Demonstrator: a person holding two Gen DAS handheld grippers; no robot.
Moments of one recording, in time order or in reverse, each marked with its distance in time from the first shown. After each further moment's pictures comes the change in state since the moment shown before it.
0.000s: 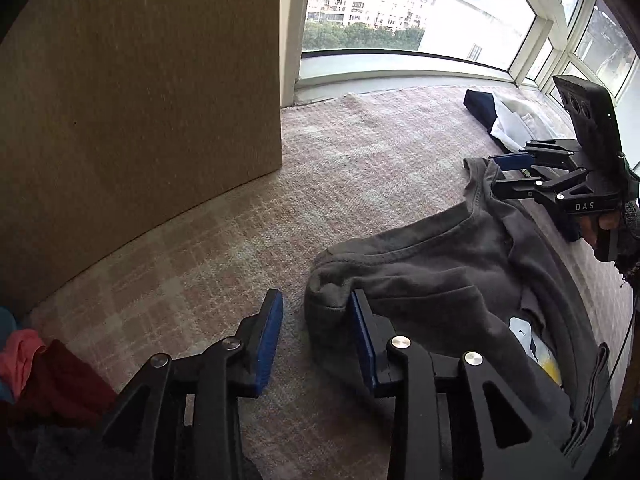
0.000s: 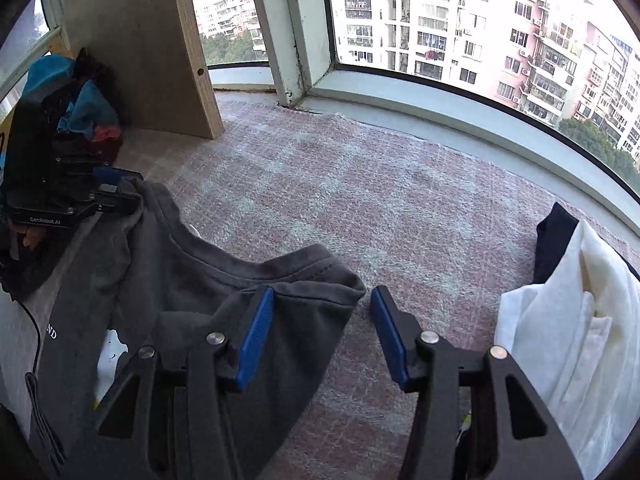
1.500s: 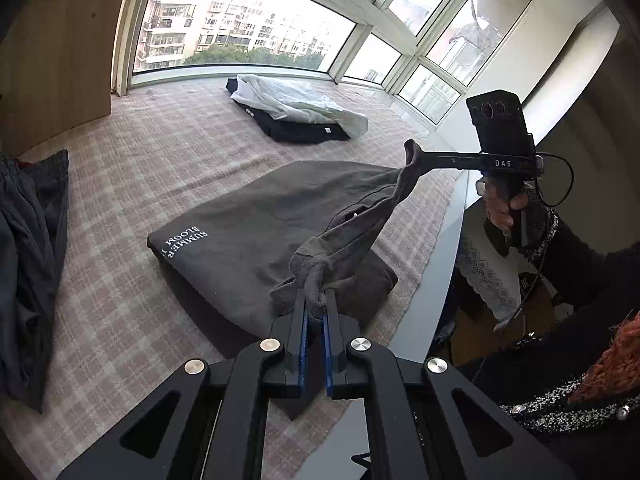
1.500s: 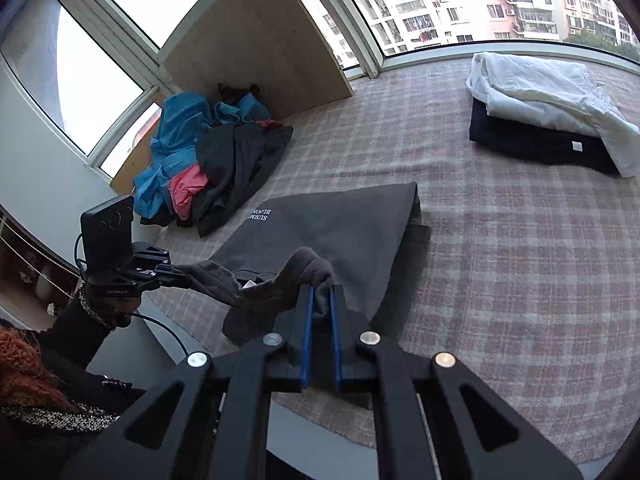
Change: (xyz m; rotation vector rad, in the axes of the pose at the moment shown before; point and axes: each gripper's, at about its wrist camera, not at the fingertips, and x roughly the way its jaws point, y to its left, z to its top) left arm -0.230 -0.185 -0.239 0.062 -0.075 -0.439; right arm -0.270 0.164 -0.259 0.381 -0.049 0.292
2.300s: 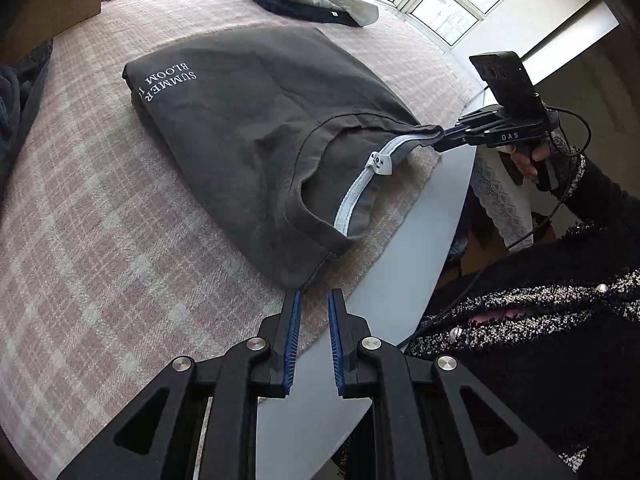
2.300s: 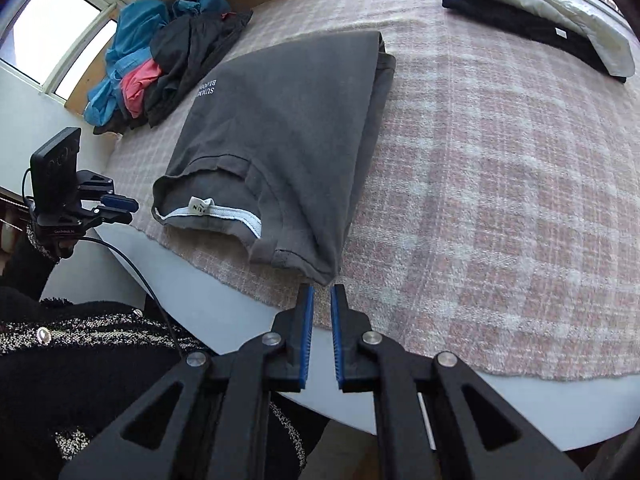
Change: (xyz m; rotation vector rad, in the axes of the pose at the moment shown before) left arm 0.036 -0.011 -0.081 -0.001 0.264 0.040; right arm 0.009 -0.010 -0.055 -0.037 0.227 -0.103
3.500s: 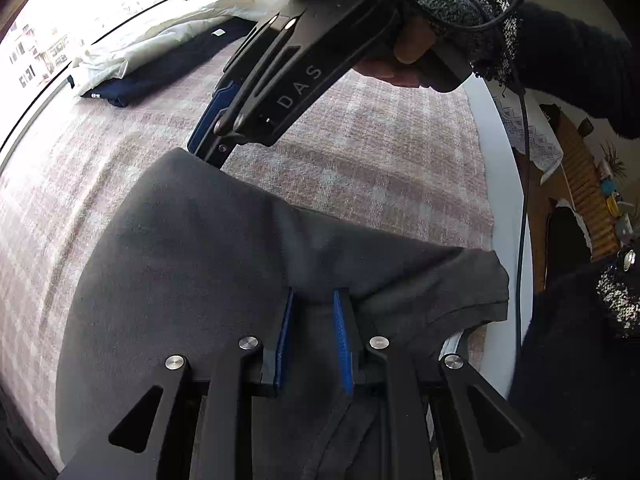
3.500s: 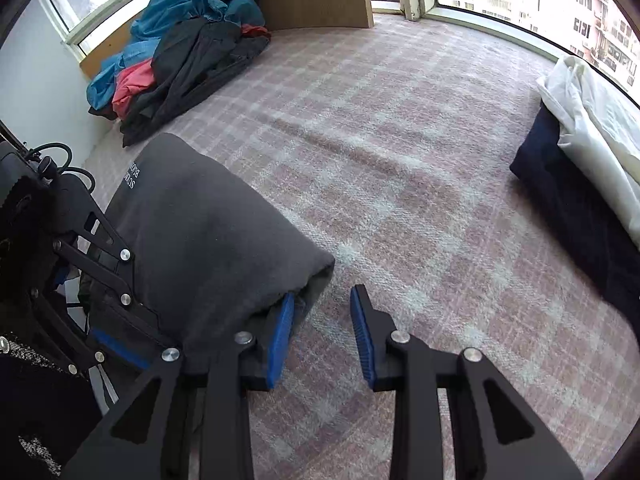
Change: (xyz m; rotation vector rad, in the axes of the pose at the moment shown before) left arm 0.129 -0.068 0.179 0.469 0.104 0.112; right arm 0.087 -0.068 0.175 -0.380 -0.019 0.025
